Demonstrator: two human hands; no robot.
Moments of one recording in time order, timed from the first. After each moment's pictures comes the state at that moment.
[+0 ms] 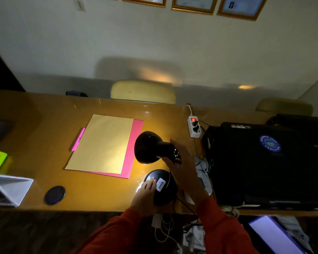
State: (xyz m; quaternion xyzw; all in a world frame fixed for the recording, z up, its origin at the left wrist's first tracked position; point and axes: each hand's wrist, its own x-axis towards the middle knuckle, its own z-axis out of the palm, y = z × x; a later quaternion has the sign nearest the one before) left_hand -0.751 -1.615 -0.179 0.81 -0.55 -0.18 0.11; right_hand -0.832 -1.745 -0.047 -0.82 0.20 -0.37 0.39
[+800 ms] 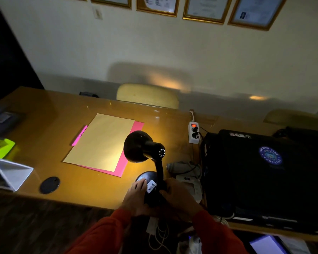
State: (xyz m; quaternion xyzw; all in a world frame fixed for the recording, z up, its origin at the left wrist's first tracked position) left_hand -0.769 -1.624 -0.174 0.85 -0.48 -0.18 0.14; right_hand -0.890 -1.773 -0.123 -0.91 0.21 -0.04 0.35
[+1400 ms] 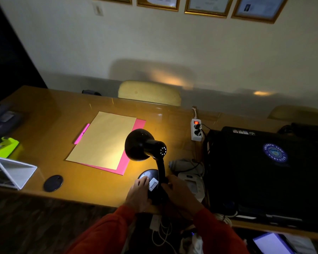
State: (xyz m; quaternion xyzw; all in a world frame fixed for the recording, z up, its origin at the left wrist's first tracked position) left_hand -0.772 -1.633 -0.160 0.87 -0.45 -0.20 0.08; right_hand -0.884 -1.770 -0.123 -0.88 0.22 -0.07 0.40
